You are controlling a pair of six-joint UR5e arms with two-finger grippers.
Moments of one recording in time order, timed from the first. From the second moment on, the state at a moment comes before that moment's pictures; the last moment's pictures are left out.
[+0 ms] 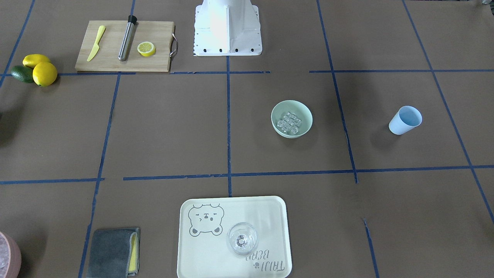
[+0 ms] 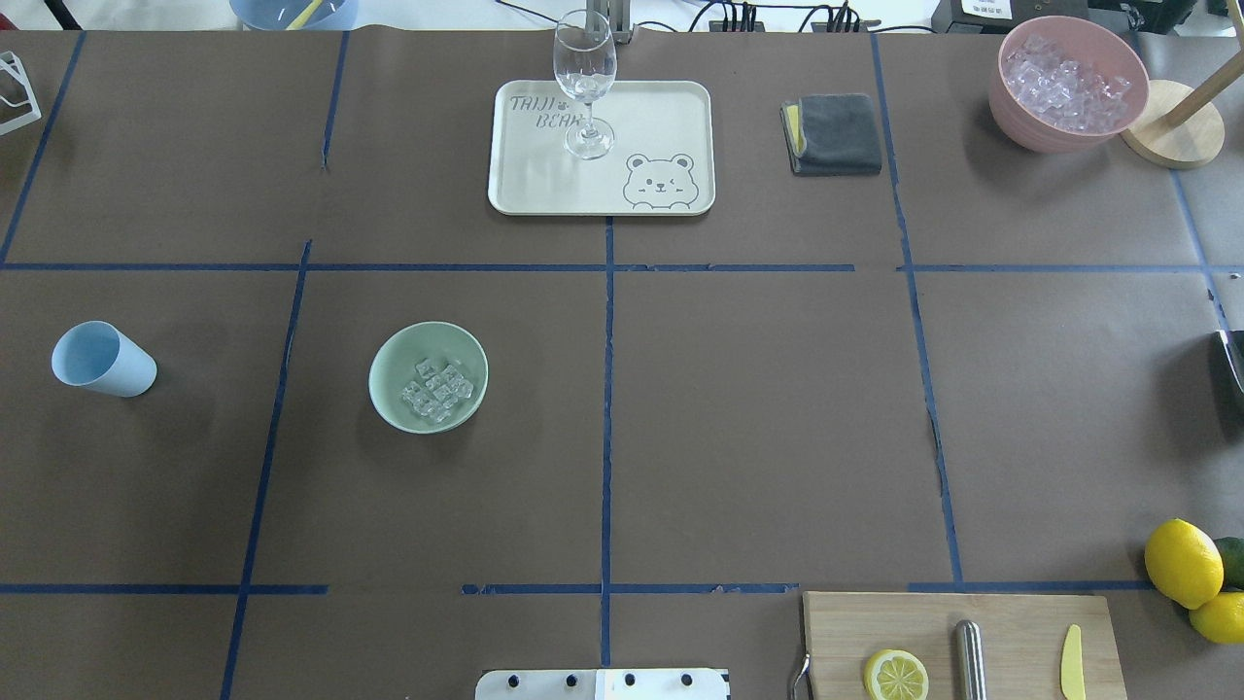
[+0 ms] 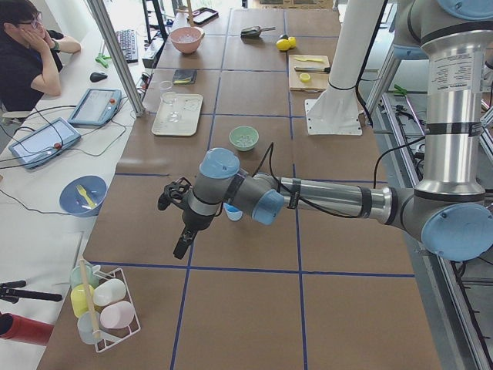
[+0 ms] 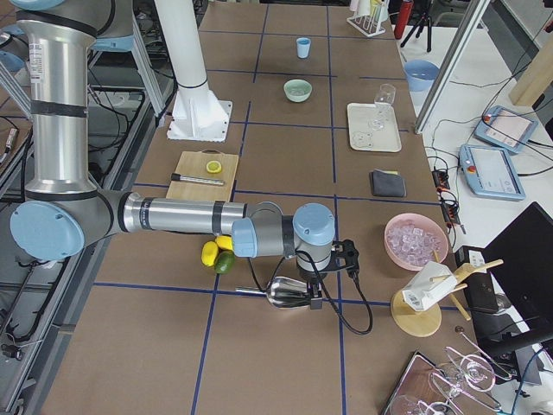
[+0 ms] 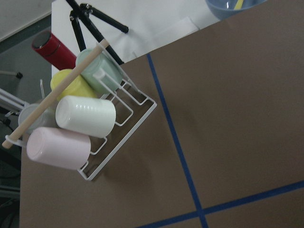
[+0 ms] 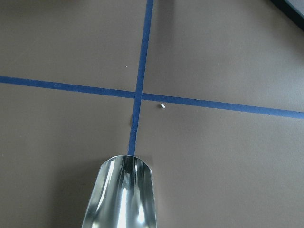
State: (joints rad) left arm -1.55 -1.53 -1.72 -1.73 -2.19 -0.03; right arm 1.57 -1.63 1.64 -1.44 2.31 -0.03
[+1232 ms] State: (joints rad) left arm -1.56 -1.51 -1.75 -1.59 -2.34 0.03; right arm 0.92 -1.21 1.96 -1.44 2.24 0.74
